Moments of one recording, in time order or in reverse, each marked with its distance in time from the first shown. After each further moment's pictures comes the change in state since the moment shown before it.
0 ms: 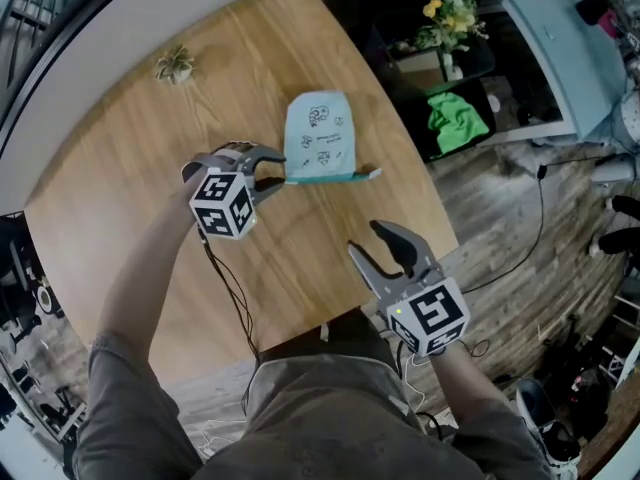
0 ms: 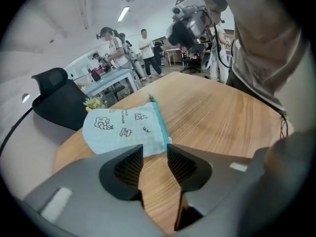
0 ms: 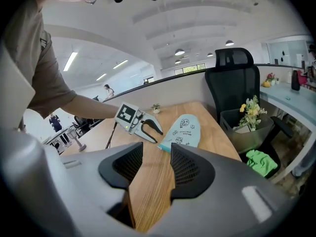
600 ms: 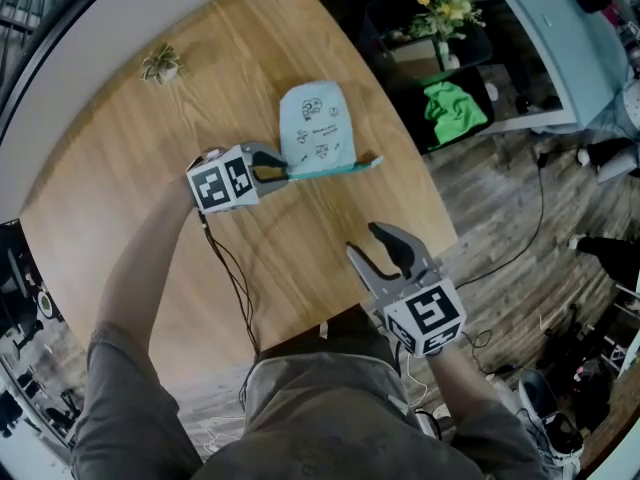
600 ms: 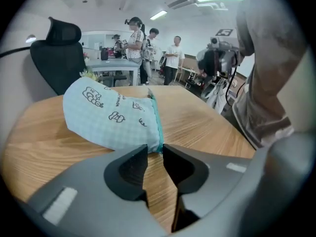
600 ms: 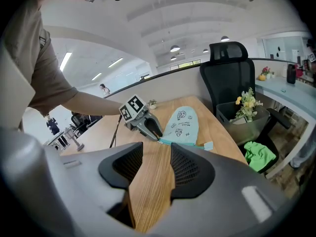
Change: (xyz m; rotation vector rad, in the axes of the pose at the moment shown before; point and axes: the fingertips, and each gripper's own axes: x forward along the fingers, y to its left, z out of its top) left arm 0.026 -0.011 0.008 -0.375 -0.093 -0.256; right arm 0.002 -0.007 -0.026 0.052 0.031 -0.027
